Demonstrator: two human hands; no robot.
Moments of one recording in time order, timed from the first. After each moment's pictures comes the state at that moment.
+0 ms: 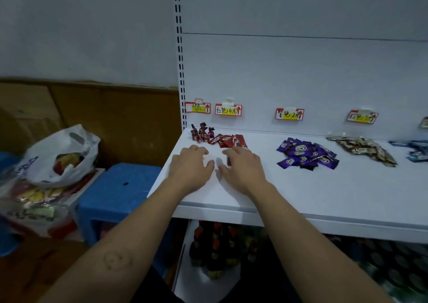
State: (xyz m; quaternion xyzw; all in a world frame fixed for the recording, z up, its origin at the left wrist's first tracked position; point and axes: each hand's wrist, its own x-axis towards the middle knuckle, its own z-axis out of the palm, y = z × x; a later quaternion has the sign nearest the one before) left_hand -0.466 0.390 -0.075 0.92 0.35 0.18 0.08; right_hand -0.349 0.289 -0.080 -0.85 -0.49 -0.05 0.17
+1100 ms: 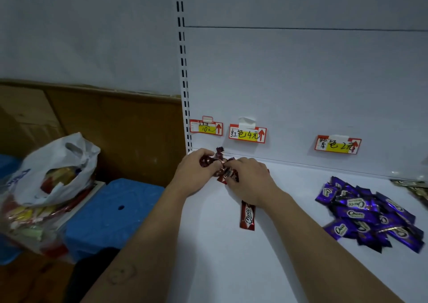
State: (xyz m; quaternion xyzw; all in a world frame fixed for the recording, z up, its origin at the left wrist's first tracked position) left_hand -0.367 0.519 -0.095 0.80 0.36 0.27 0.40; right_hand -0.244 0.403 -0.083 -0.80 -0.58 0.00 0.14
